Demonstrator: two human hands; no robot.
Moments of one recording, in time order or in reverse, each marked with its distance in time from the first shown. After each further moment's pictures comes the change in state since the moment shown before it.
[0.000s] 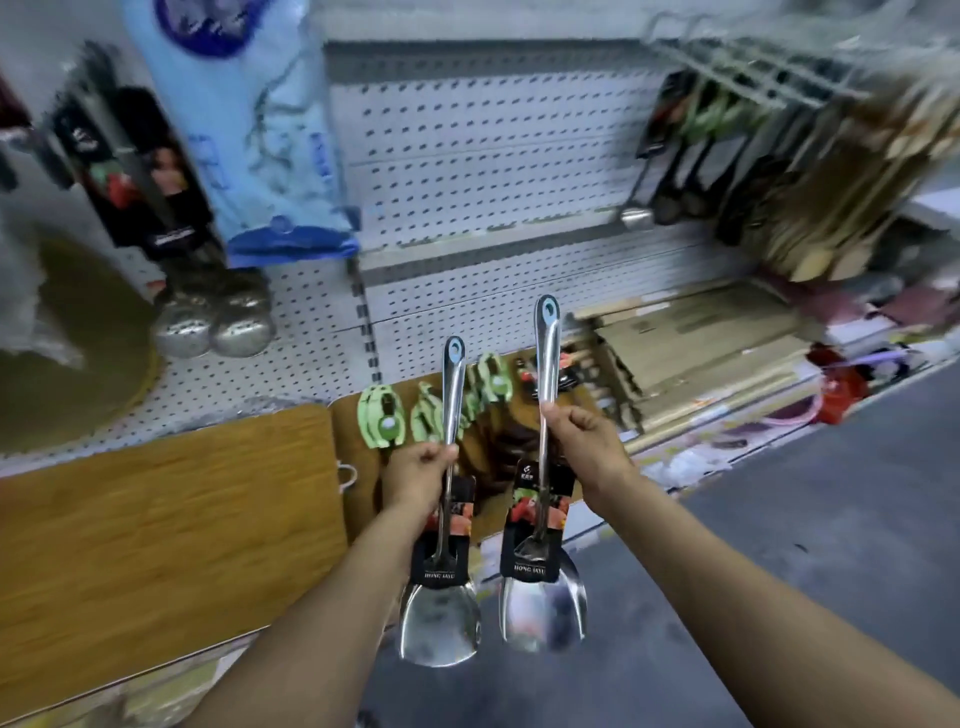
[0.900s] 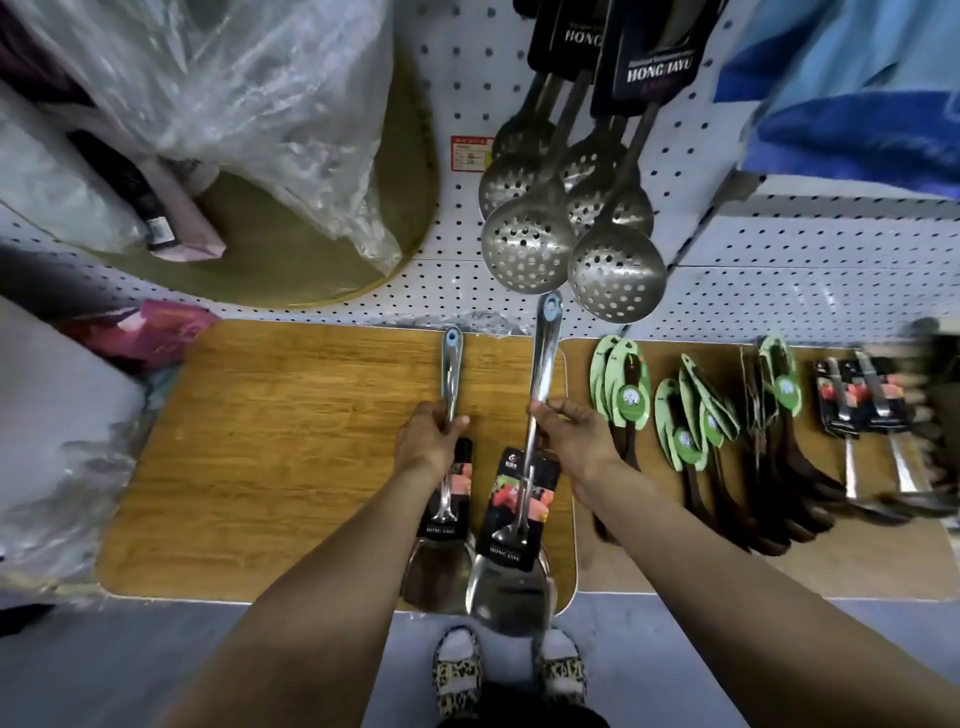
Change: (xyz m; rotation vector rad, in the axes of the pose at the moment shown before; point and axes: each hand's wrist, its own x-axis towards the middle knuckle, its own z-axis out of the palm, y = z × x) left_hand 0.200 -0.198 -0.252 0.196 0.171 -0.311; right_hand 0.095 0.119 0.394 -0.199 -0.270 0.284
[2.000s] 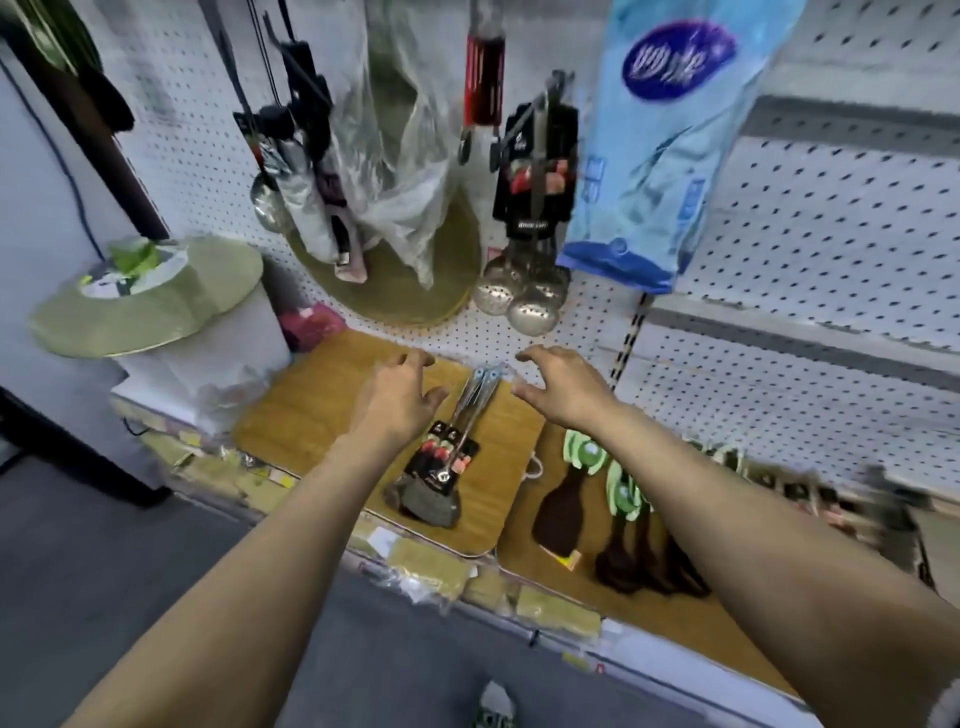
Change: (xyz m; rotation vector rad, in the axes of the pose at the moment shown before) left_hand -0.289 0.108 -0.061 0.407 0.562 0.300; right_hand -0.160 -0.138 -0.129 -1.308 -0.330 -1.010
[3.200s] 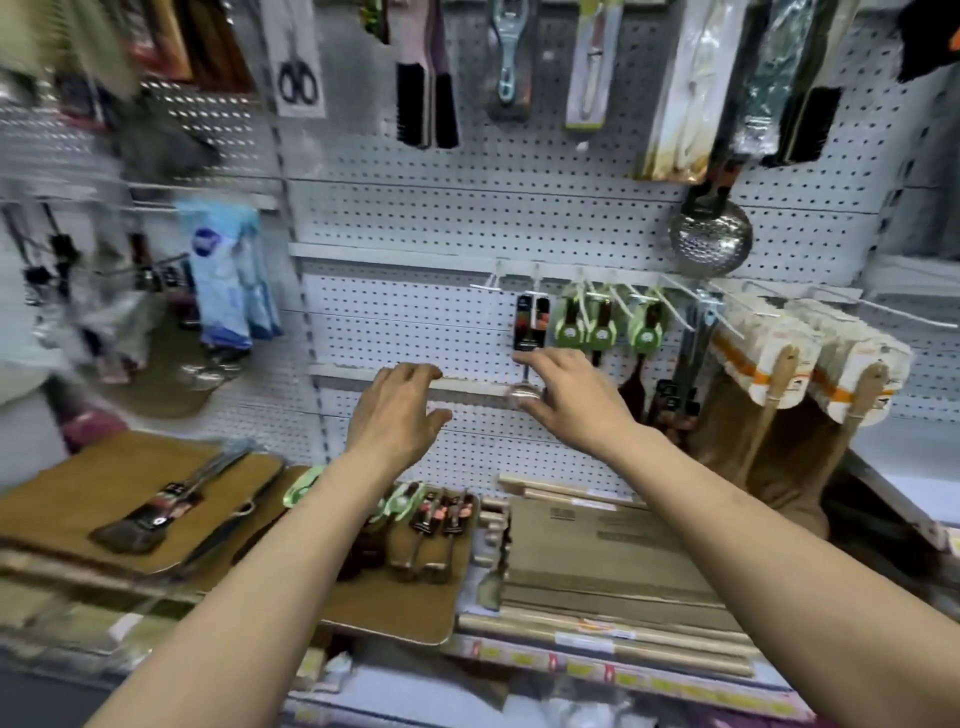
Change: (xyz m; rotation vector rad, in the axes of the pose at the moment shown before) left_hand -0.347 0.611 0.046 0.001 0.277 0.390; right_hand -0.553 0.411 -0.292 -0.254 0.506 -0.094
